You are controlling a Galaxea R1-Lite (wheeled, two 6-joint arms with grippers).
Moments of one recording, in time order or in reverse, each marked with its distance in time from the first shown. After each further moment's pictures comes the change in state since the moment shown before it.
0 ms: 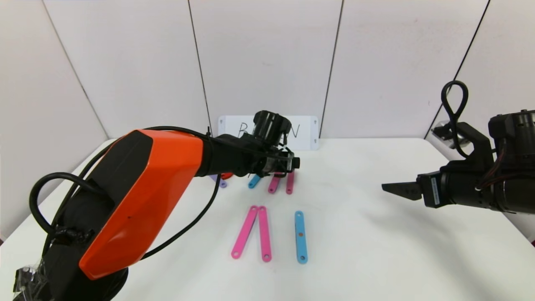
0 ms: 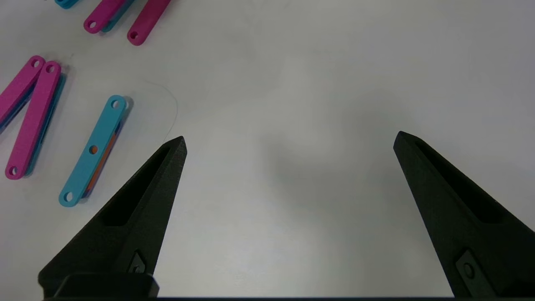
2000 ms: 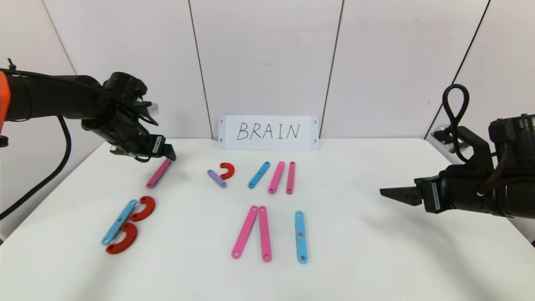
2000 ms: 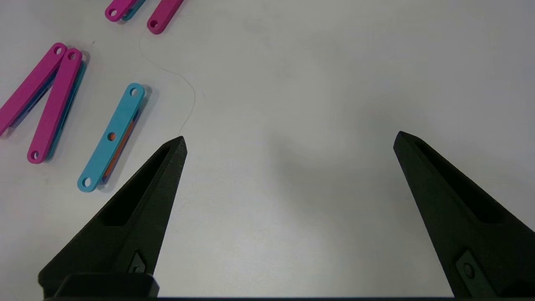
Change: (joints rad) left arm 0.590 -0.341 0.167 0.527 -0.138 0.340; right arm 0.007 -0.007 0.023 0.000 0.040 0.000
